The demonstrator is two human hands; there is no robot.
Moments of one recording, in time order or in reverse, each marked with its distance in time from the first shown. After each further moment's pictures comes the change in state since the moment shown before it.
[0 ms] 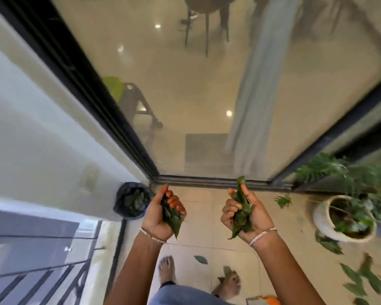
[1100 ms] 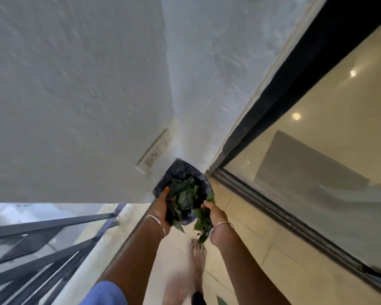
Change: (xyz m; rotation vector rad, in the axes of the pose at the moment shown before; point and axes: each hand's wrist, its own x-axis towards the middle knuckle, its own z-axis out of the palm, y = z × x) left_hand 0.237 0.295 -0.348 -0.129 0.555 0.146; right_hand 0.552 0.282 -0.030 -1.008 0.594 0.210
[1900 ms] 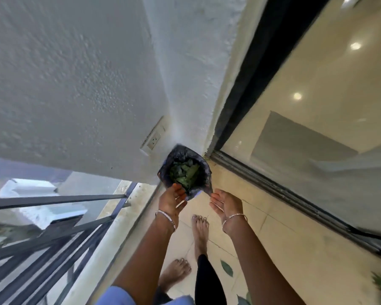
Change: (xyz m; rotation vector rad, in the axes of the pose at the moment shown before) left_hand -0.075 -0.041 -0.005 0.200 0.097 0.200; right_hand -0.081 0.003 -0.050 0.203 0.019 -0.057
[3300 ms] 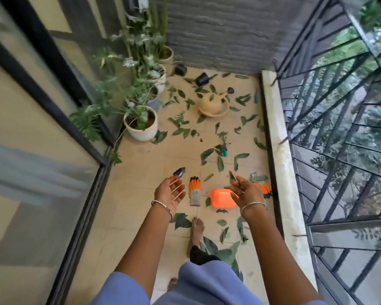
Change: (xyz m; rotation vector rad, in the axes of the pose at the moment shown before) left_hand -0.458 -0.408 0.072 1.597 -0.981 -0.362; right_hand -0.456 0.362 -0.416 1.778 1.063 -0.359
